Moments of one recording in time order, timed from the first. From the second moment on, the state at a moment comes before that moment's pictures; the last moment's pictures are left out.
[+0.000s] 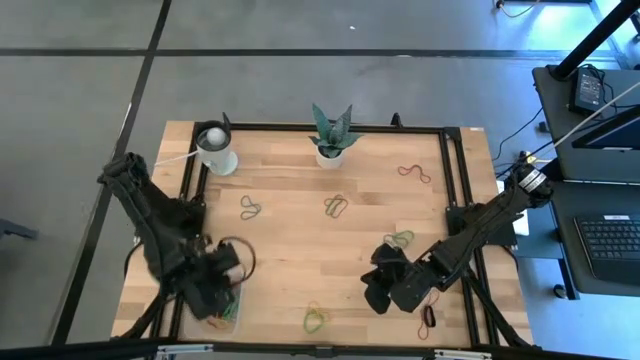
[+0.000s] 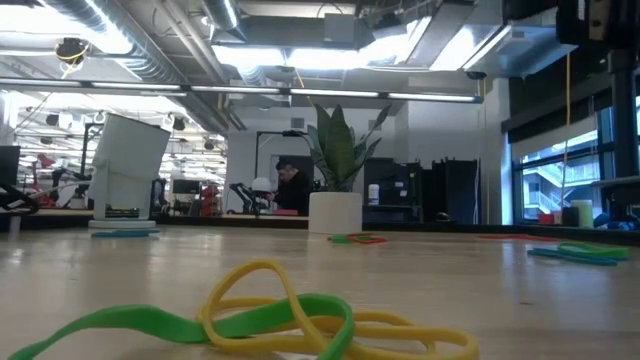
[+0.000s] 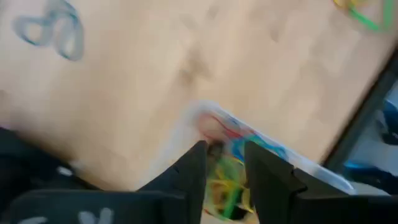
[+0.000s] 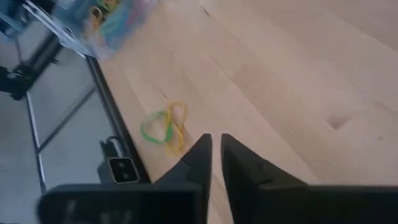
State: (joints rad) left arm -0.88 1.47 1.35 -1.33 -0.27 -1.42; right arm 0.69 1.55 1.13 -0.48 0.47 1.31
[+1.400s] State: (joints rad) left arm -0.42 2.15 1.77 -0.85 0.02 -0.21; right arm 0.76 0.89 0.52 -0.69 0.21 1.03
